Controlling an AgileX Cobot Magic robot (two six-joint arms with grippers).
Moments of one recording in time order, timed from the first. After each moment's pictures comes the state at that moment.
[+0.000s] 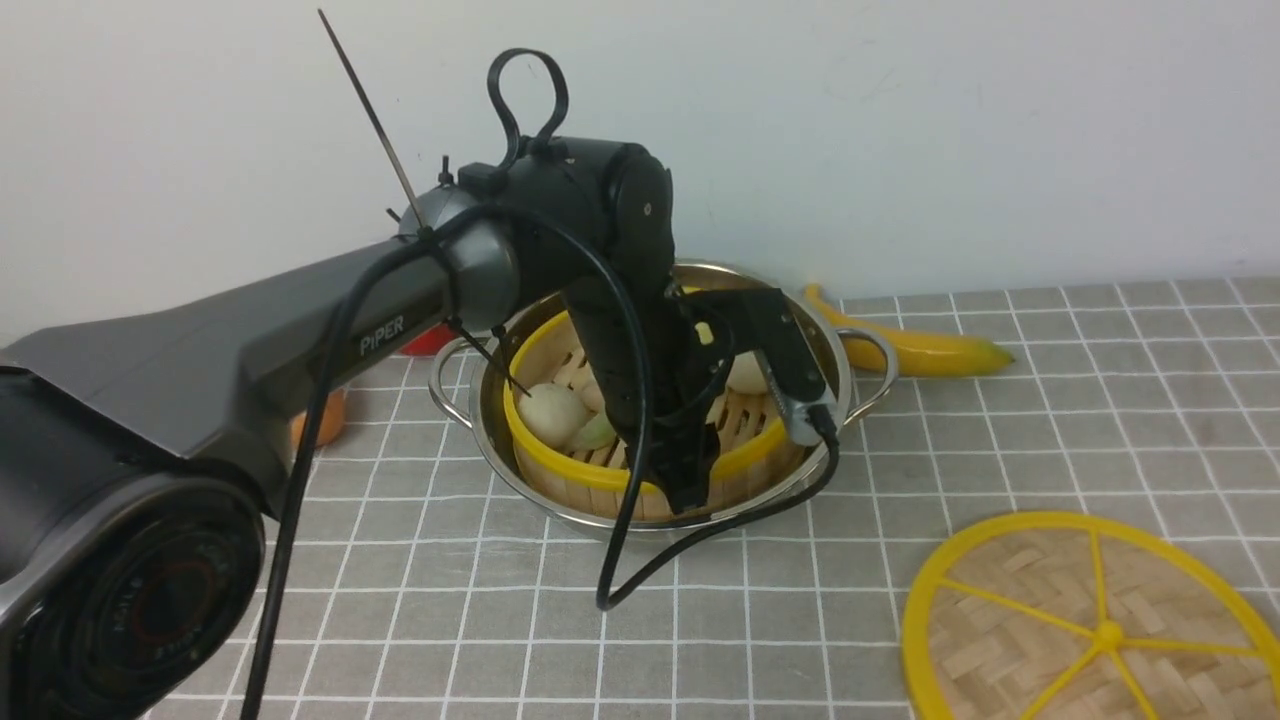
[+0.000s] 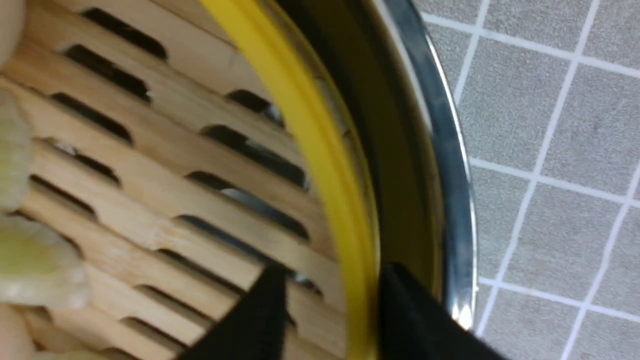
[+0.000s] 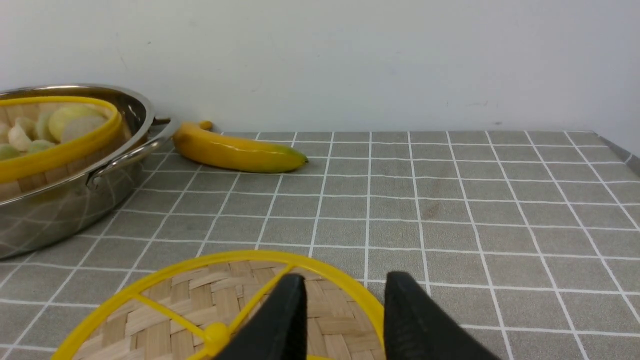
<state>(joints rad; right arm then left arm) 0.04 0.00 0.01 -0.05 0.34 0.19 -0.52 2.16 -1.80 -0.13 1.14 0.87</state>
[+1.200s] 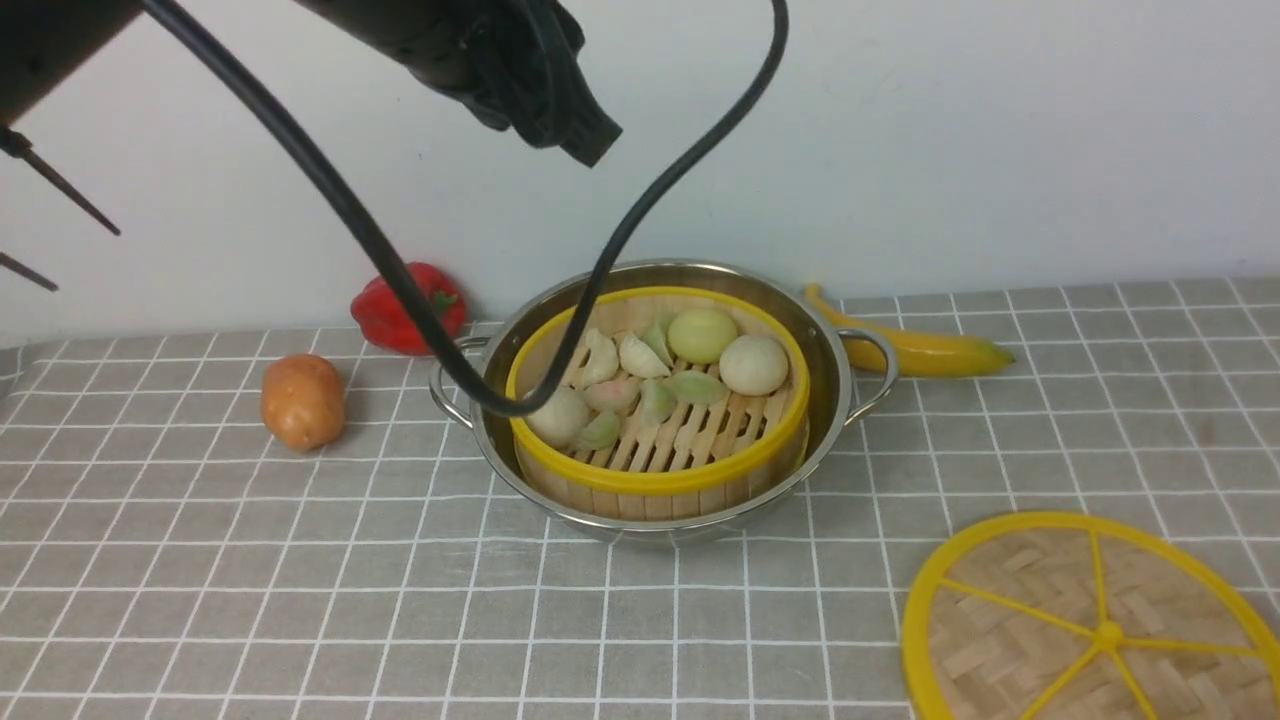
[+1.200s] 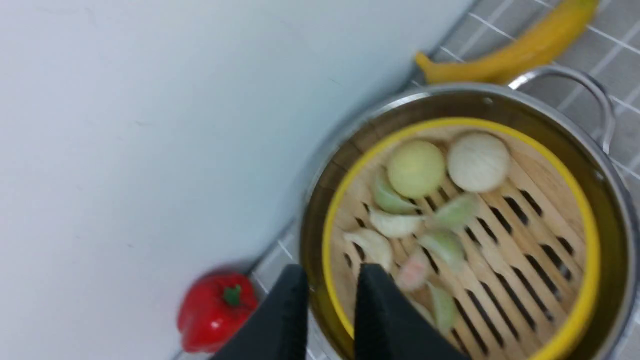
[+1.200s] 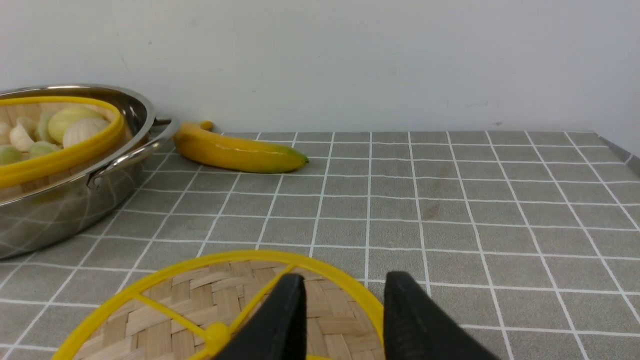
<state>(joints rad) 0.04 0.00 0.01 -0.05 0.34 0.19 -0.52 1.66 -1.81 0.22 0.97 0.33</state>
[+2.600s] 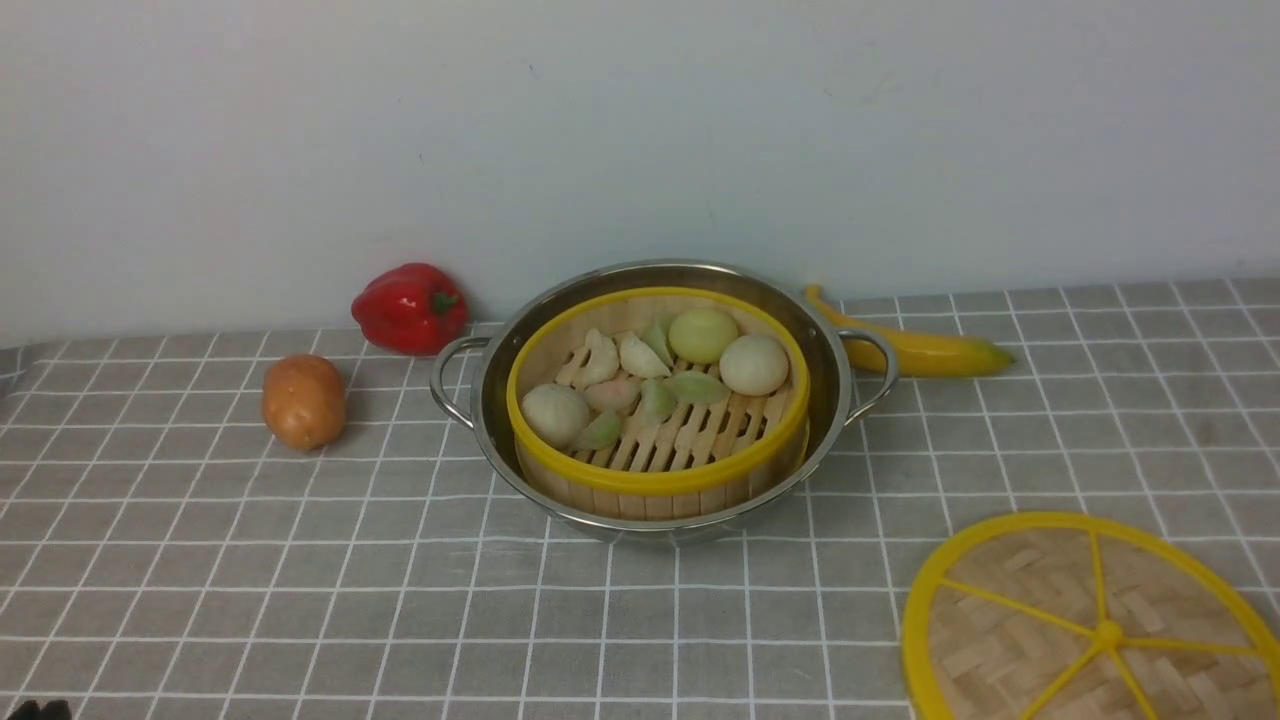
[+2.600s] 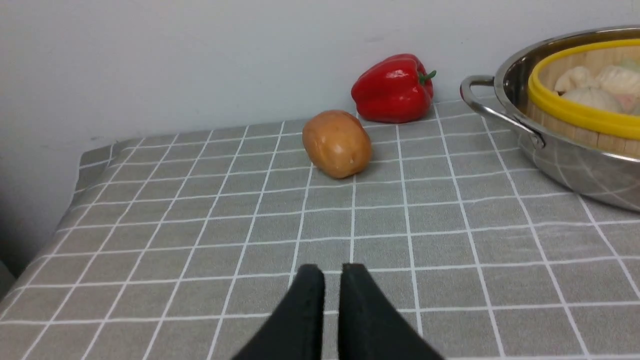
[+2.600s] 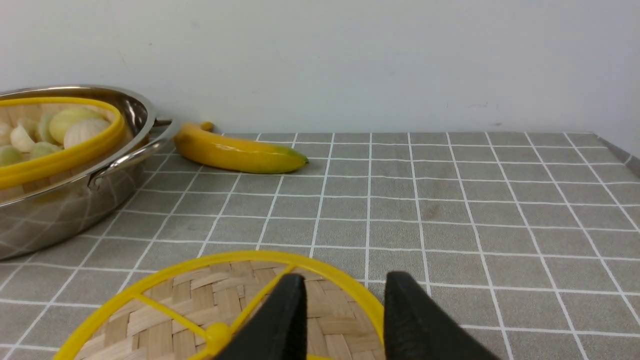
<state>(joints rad) 0.04 0.00 0.01 -0.05 0.34 0.19 0.05 0.05 0.01 0.06 0.27 0.06</state>
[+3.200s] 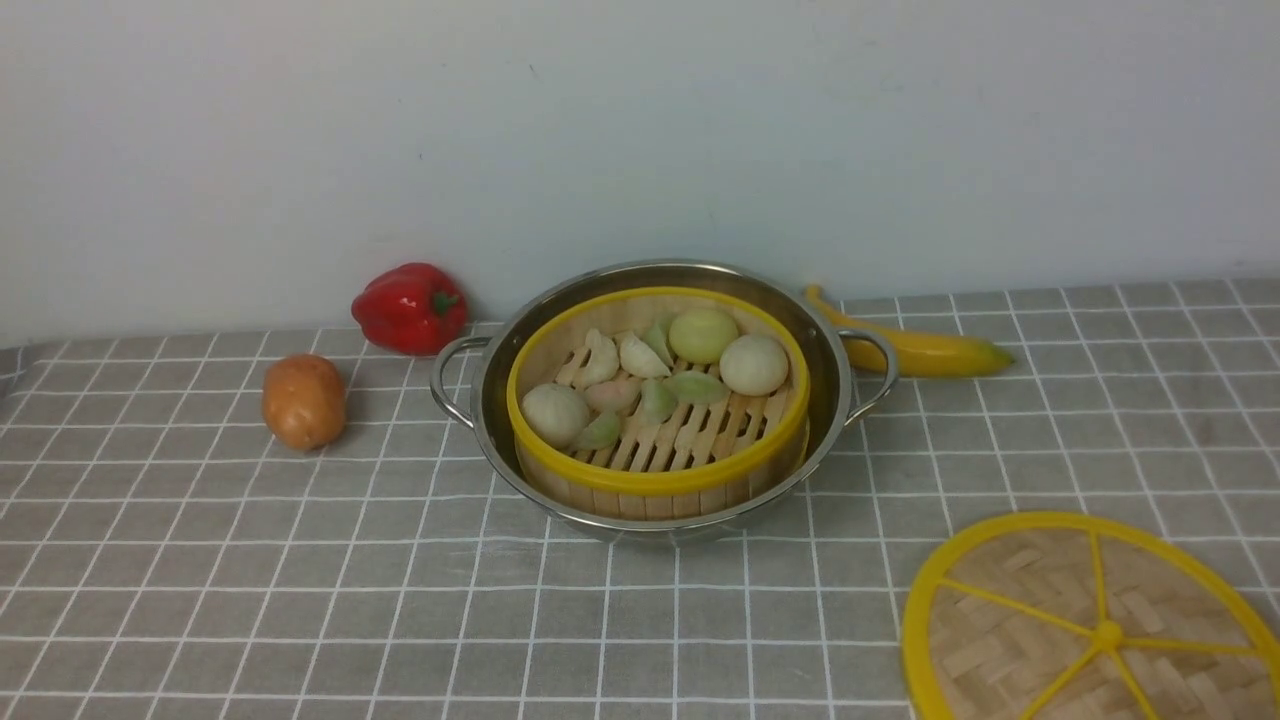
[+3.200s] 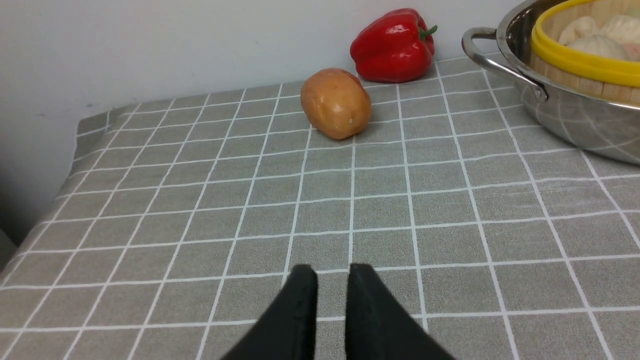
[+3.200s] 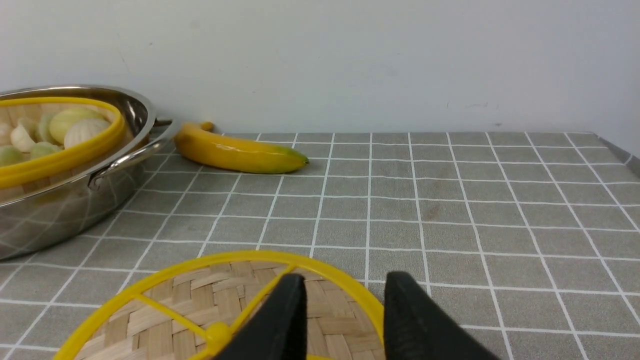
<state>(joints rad) 0.04 0.00 0.01 -0.05 0.34 0.19 0.05 0.00 0.01 0.06 0.37 0.08</state>
